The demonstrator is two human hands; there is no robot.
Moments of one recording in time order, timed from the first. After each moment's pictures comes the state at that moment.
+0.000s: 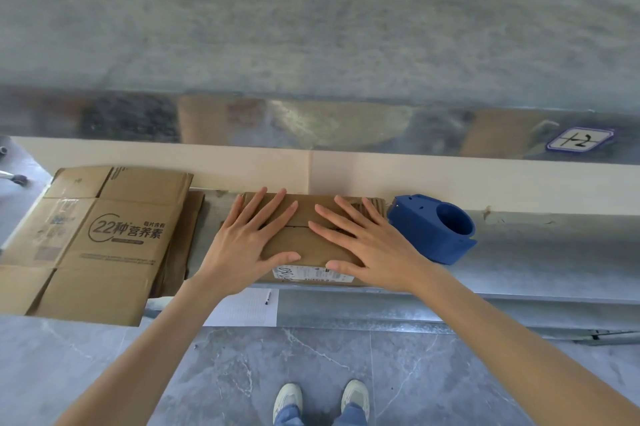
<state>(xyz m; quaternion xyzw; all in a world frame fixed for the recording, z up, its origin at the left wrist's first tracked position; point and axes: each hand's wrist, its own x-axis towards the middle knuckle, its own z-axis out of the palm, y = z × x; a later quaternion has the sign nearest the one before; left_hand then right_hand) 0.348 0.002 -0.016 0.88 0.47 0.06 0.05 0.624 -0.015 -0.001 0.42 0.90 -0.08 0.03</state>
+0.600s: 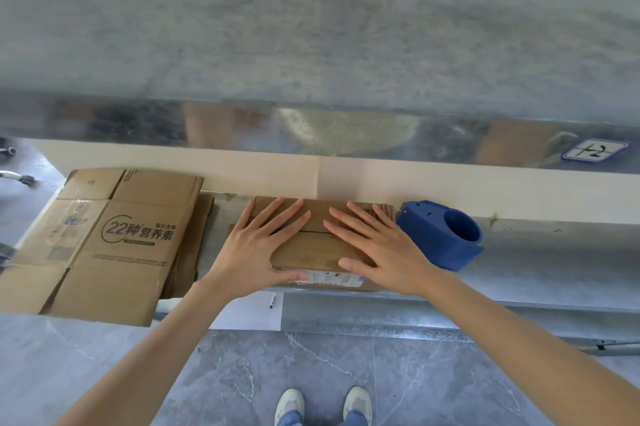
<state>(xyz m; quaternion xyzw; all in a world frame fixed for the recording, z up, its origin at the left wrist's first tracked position) 0.345 0.002 -0.016 0.89 0.44 0.09 0.05 0.625 -0.014 -0.008 0.45 0.89 -0.11 -0.03</state>
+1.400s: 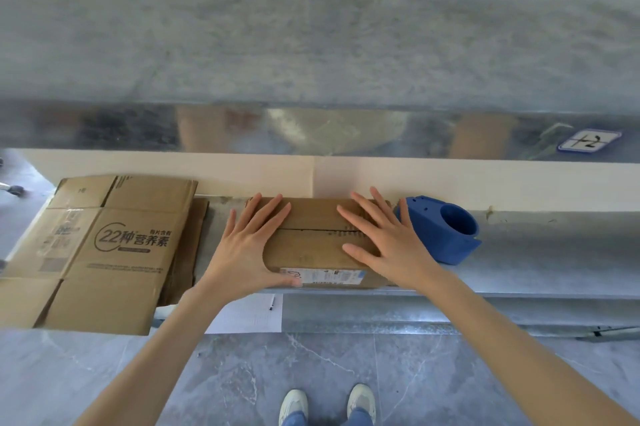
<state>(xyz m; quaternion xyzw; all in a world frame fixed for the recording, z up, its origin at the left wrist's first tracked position) 0.340 -0.002 -0.010 0.84 0.50 0.13 0.16 0.627 -0.019 -0.001 0.56 0.82 -0.14 -0.07</state>
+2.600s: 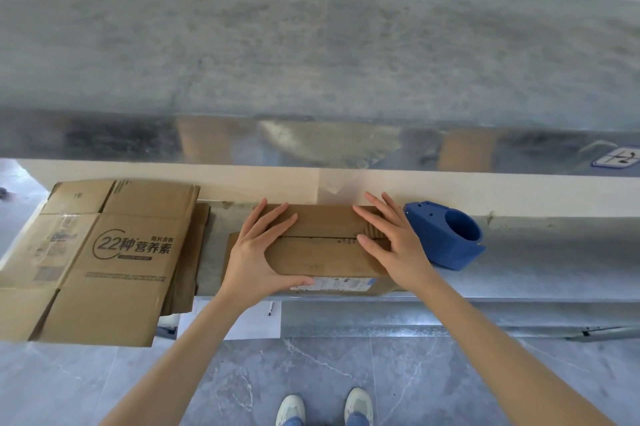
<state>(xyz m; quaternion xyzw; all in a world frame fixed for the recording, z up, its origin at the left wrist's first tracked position) 0.346 0.001 -0.032 0.77 0.49 0.33 0.23 0.620 -0.016 -0.021 0.60 0.70 -0.25 -0.30</state>
